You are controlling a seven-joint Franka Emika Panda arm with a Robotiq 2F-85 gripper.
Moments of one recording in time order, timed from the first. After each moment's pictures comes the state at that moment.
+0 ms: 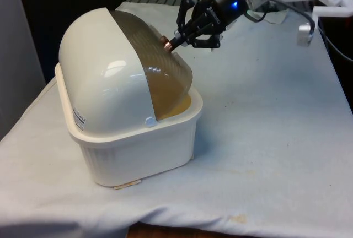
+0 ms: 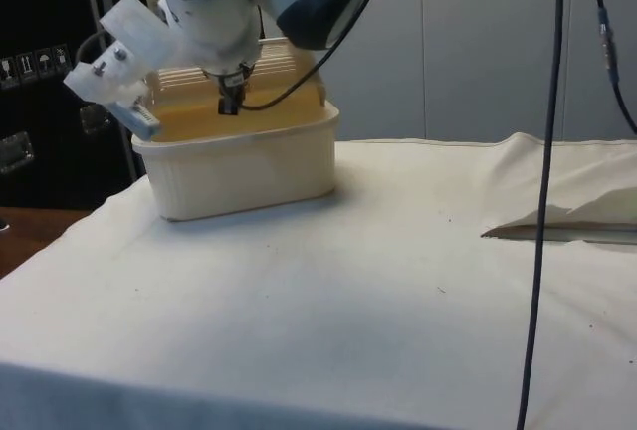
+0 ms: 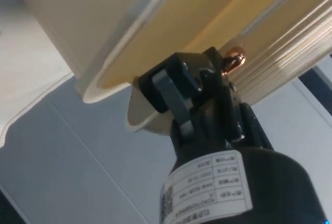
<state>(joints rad) 0.08 0.38 0.04 -1.98 -1.33 2.14 0.83</state>
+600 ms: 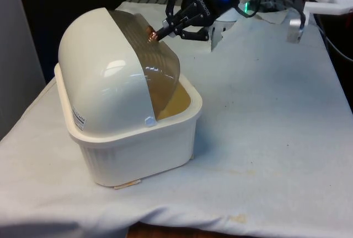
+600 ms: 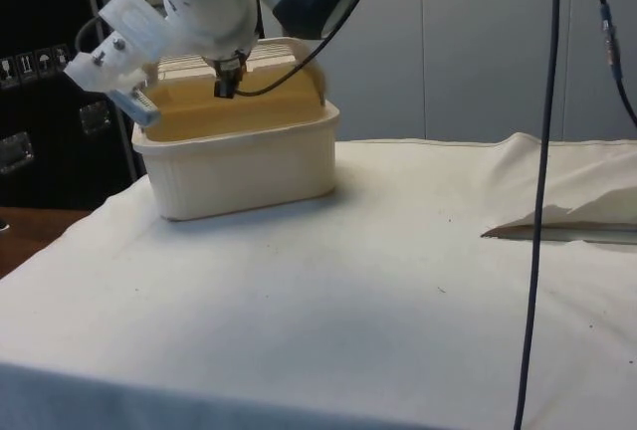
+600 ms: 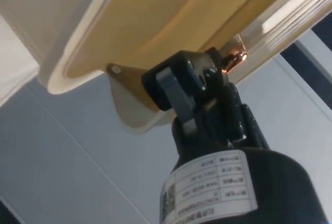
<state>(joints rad) 0.08 0.37 0.02 -1.96 -1.37 2.12 0.87</state>
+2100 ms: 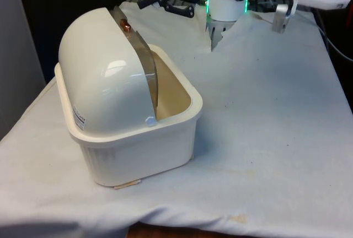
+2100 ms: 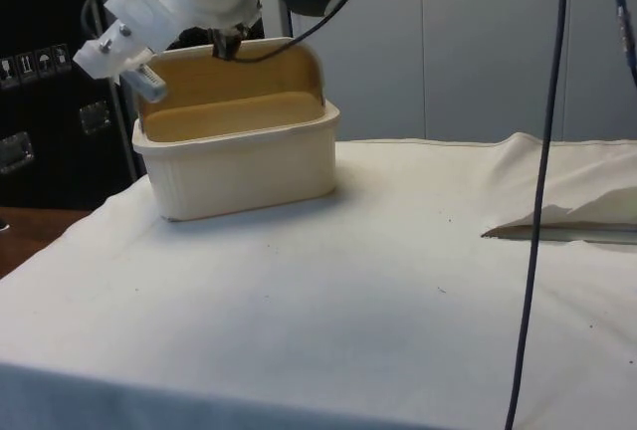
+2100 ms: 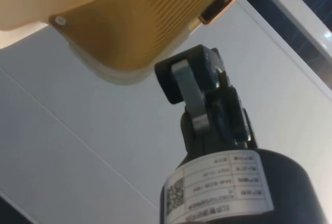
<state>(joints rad) 0.08 0.31 0.01 -1.96 -1.46 2.00 1.03</state>
